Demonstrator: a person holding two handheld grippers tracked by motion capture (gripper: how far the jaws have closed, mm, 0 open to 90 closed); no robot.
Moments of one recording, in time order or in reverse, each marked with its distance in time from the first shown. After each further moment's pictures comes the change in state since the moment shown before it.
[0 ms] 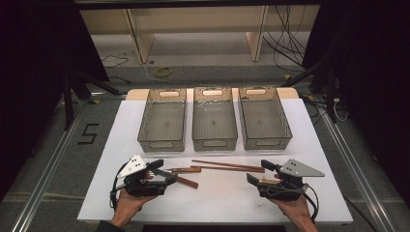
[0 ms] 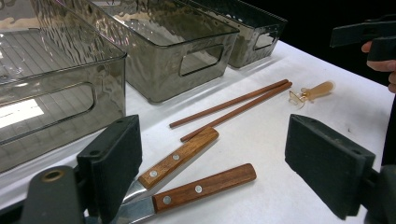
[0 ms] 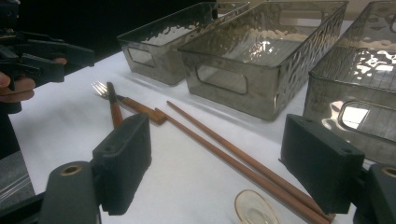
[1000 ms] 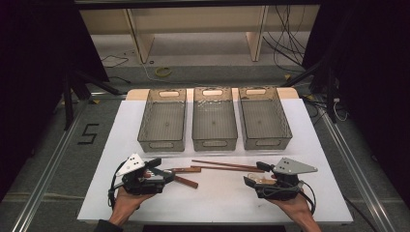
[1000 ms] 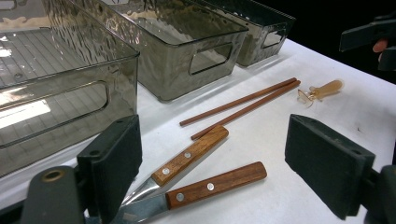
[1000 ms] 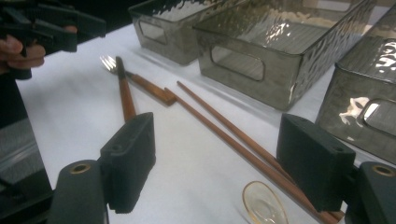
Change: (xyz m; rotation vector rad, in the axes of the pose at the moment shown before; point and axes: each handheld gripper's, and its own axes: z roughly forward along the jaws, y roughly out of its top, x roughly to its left) left arm 0.006 0.001 -0.002 0.010 0.020 0.001; right arm 0.004 0.008 0.007 0.109 0.044 -0.073
